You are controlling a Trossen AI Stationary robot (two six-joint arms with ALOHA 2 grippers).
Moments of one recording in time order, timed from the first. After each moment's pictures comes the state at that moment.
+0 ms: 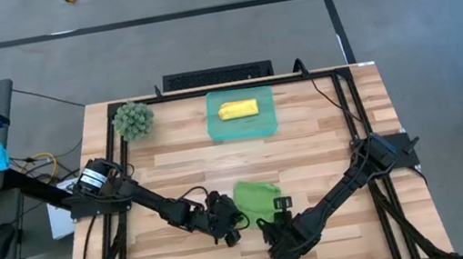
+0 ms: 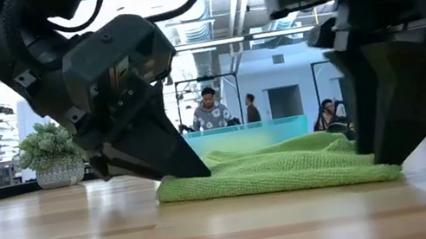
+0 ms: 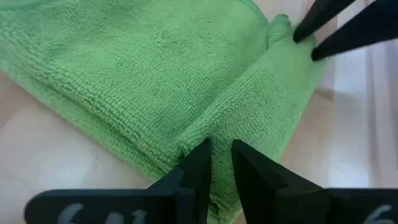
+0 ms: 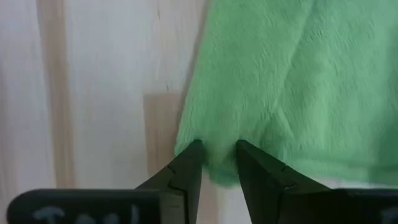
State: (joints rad) left arm -0.46 1.95 0.90 0.17 -0.37 -0.81; right arm 0.64 2.14 1.51 -0.88 0.32 0.58
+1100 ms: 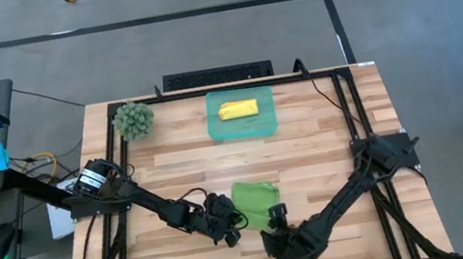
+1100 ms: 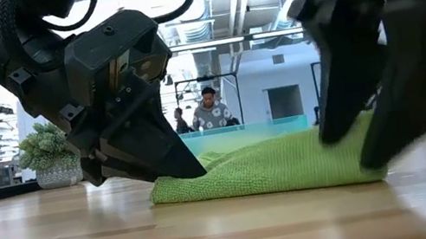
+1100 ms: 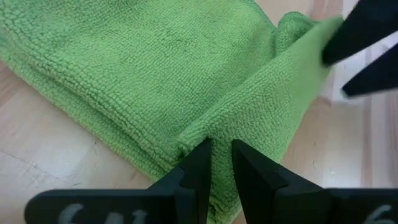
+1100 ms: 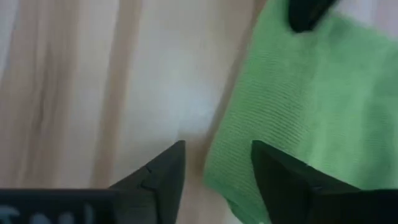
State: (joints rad) left arm -0.48 1.95 0.89 0.16 -0.38 -0.91; right arm 0.69 2.14 1.51 -0.76 0.48 0.39
